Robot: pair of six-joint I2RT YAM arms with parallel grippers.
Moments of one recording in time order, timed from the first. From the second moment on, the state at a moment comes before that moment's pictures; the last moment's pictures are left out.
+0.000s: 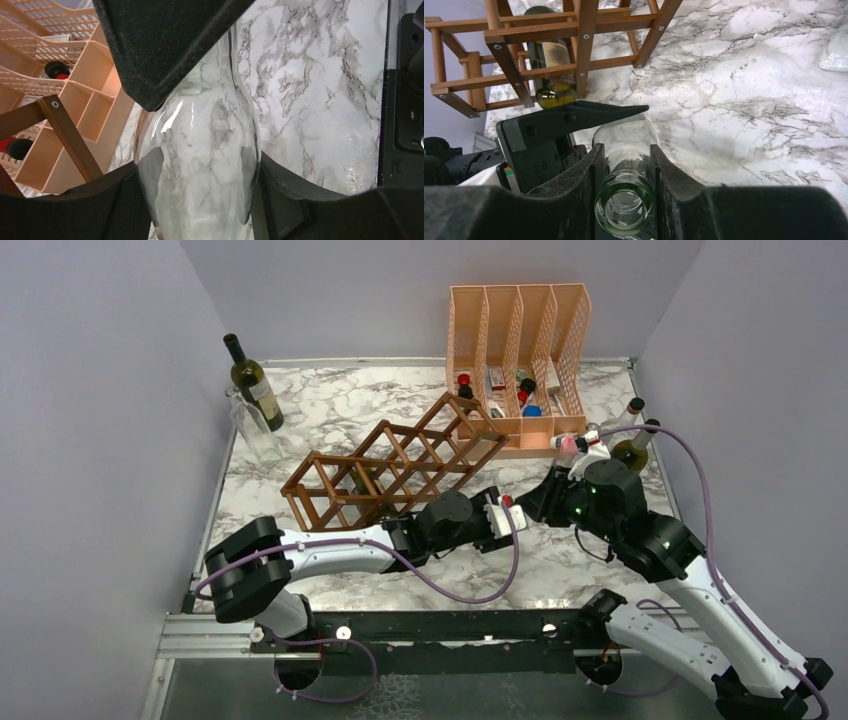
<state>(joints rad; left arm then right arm) -1.18 1.50 0.86 0.40 0.01 0.31 0.66 0.73 0.94 -0.74 0.09 0.65</state>
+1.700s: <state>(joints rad) -1.05 1.21 0.83 0.60 -0.28 0.48 0.45 1.43 1.44 -0.79 0.47 0.32</state>
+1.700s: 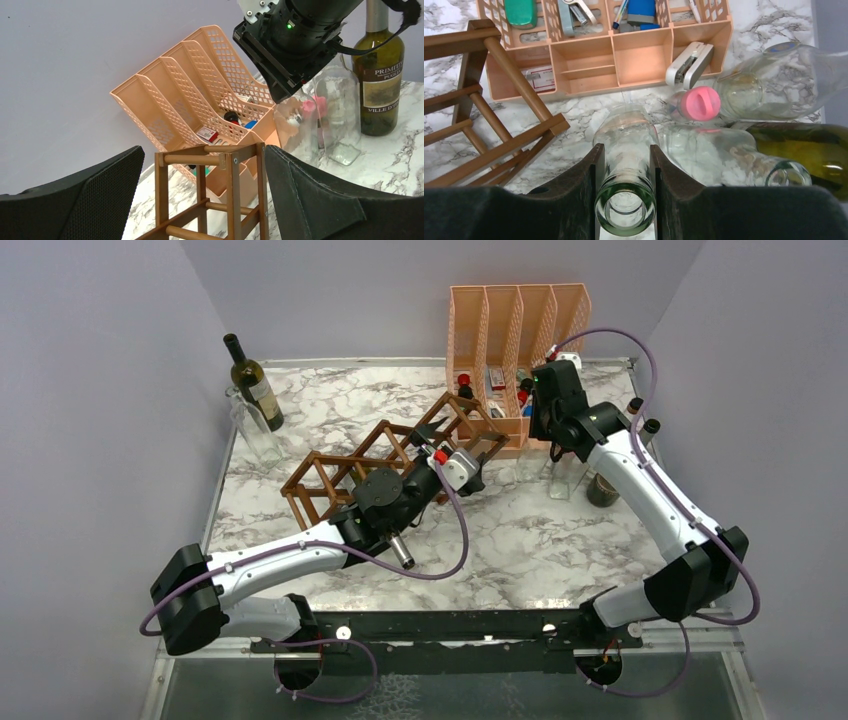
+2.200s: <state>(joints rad) -1.04 1.21 0.83 0.60 -0.28 0.48 0.40 1.50 1.45 -0.72 0.41 0.31</state>
